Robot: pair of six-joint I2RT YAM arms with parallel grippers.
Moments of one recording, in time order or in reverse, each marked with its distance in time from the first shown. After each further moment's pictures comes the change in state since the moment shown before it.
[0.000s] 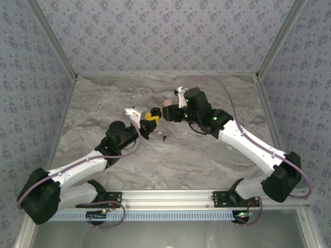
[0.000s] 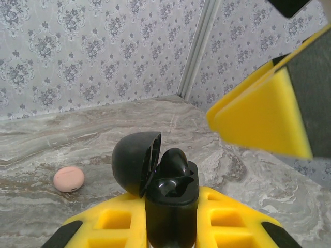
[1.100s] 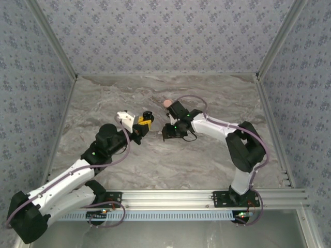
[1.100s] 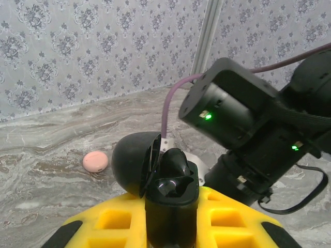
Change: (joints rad) left arm 0.000 -0.249 0.027 -0.348 -0.035 0.085; right arm -0.009 0.457 0.001 -0.146 -0.126 0.102
